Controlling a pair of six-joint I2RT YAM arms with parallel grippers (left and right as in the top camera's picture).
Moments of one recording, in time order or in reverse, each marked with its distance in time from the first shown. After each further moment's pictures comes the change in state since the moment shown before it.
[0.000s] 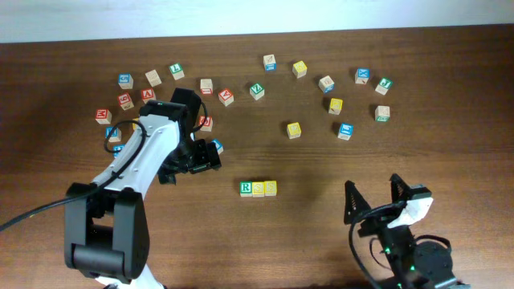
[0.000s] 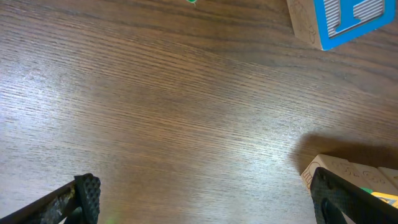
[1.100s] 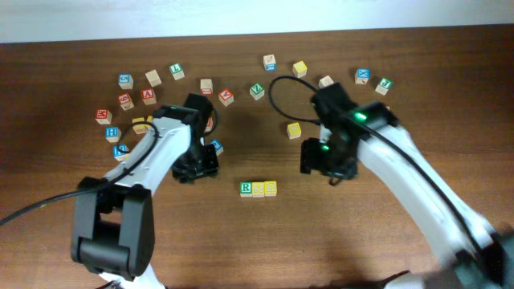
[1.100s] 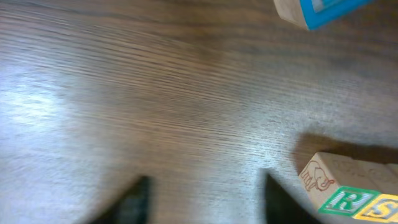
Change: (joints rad) left arm -0.040 0.020 -0.014 0.025 0.003 0.000; right arm 0.108 1.418 1.124 -0.972 -0.194 0.201
